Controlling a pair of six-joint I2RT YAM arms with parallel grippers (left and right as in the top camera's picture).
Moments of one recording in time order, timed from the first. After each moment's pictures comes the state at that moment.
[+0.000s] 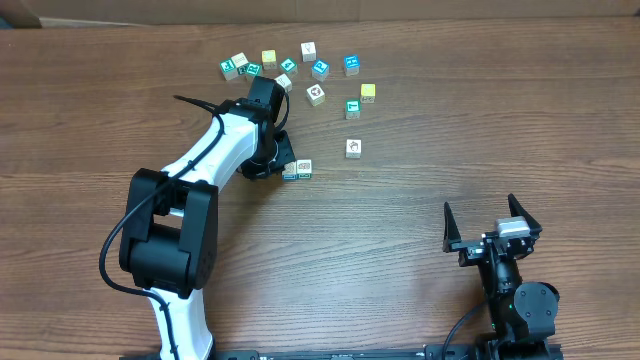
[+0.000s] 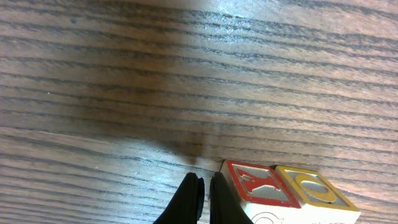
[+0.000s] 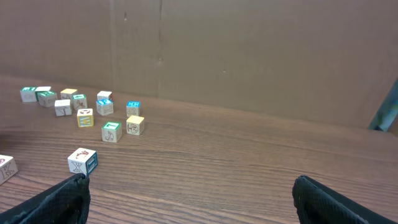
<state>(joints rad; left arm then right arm) -0.29 2.05 1.43 -0.79 0.07 -0.60 0.08 0.01 0.02 -0.03 -0.02 -0.12</state>
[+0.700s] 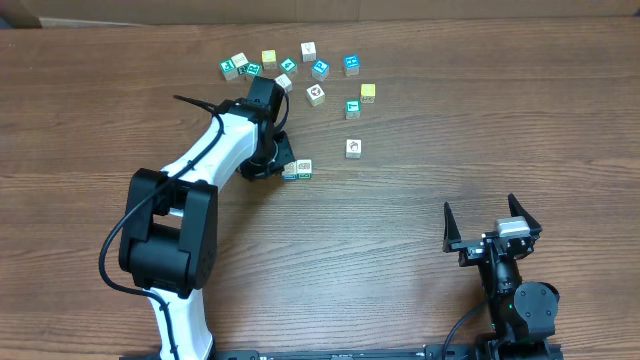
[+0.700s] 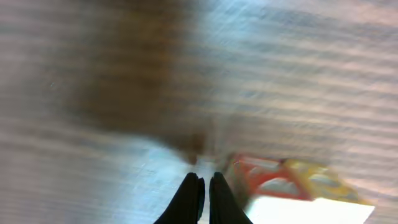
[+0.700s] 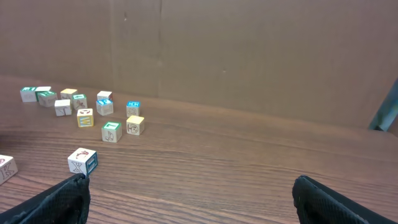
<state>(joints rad) -0.27 2.05 1.44 -0.84 0.07 -0.59 0.08 0.01 0.02 -0.04 -0.02 -0.12</state>
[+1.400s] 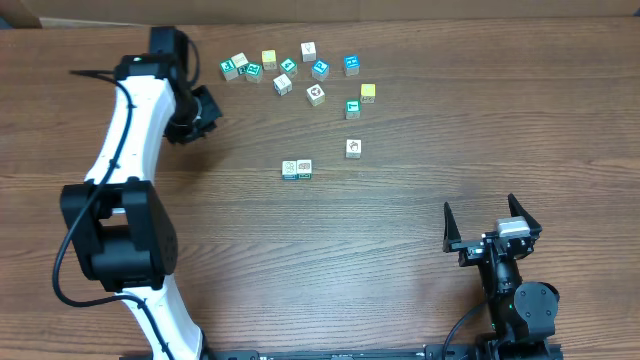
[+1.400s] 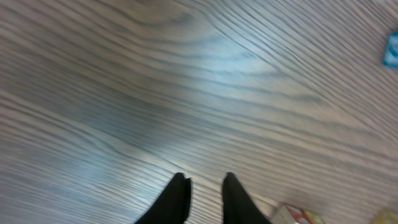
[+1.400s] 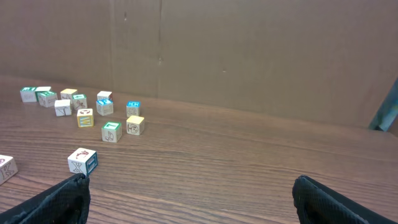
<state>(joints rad) 0.05 2.05 1.76 -1.09 0.05 -0.52 0.08 0.01 0.02 -0.04 -0.02 -0.12</state>
